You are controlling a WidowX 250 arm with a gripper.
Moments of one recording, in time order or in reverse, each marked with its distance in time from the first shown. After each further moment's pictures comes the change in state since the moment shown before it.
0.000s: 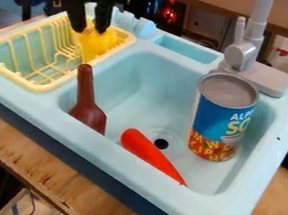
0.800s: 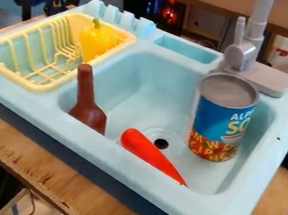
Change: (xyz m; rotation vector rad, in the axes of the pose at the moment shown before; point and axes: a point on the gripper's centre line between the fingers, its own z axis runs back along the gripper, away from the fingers) arm -0.074 -0.057 0.087 0.188 -0.112 -0.289
